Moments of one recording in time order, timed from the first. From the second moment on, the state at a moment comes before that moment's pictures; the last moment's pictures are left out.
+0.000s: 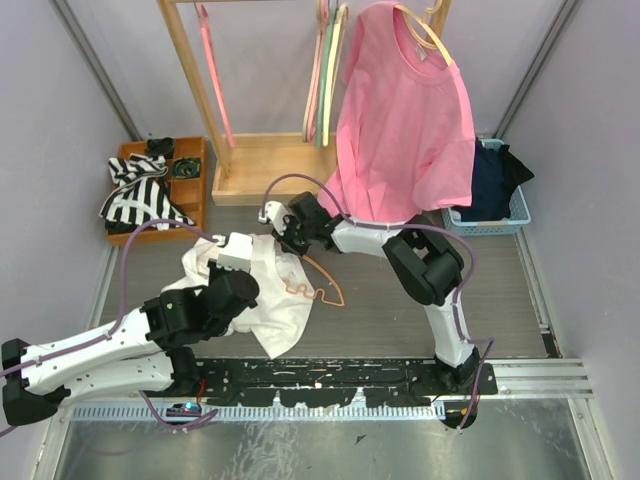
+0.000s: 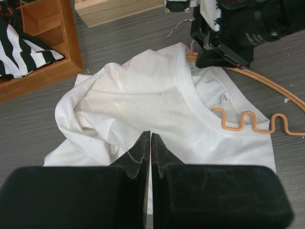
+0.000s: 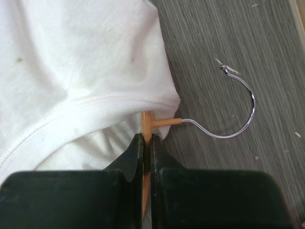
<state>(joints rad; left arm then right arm) -1.17 0.81 0.75 -0.68 -0.93 -0.46 0.78 2.12 1.42 -0.07 -0.29 -0.36</state>
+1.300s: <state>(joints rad) -1.17 0.73 0.82 -0.76 -0.99 -0.47 0.90 1.43 0.78 0.34 0.08 -0.28</state>
